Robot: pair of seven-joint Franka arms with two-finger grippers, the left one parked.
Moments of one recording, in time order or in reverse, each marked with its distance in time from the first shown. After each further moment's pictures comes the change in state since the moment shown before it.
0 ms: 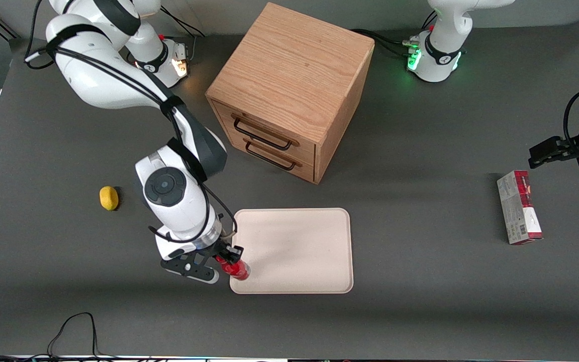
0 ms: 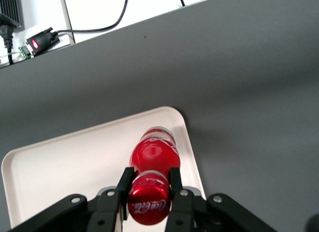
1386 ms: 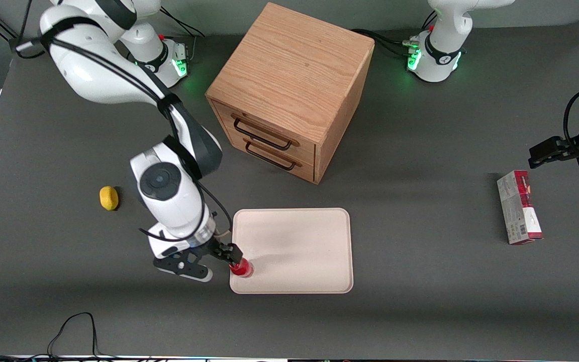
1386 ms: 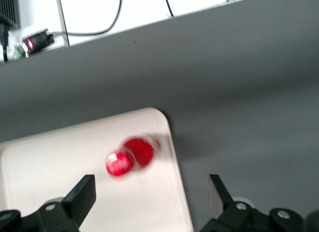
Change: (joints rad) arm 0.006 -0.154 -0.077 -0.083 0.117 -0.092 -0.129
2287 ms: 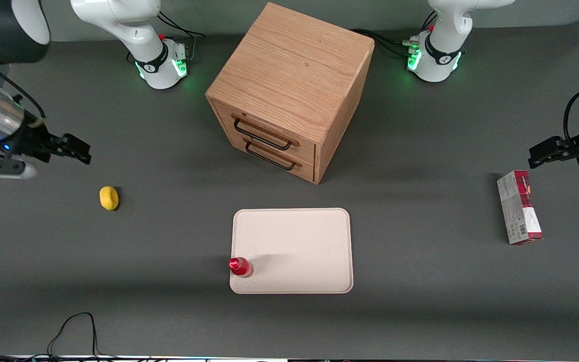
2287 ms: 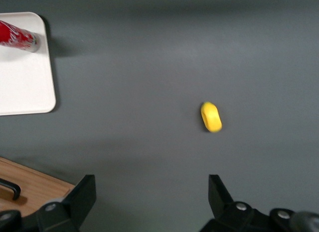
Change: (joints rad) arm -0.127 -0.781 -0.358 -0.590 0.301 -0.351 -0.637
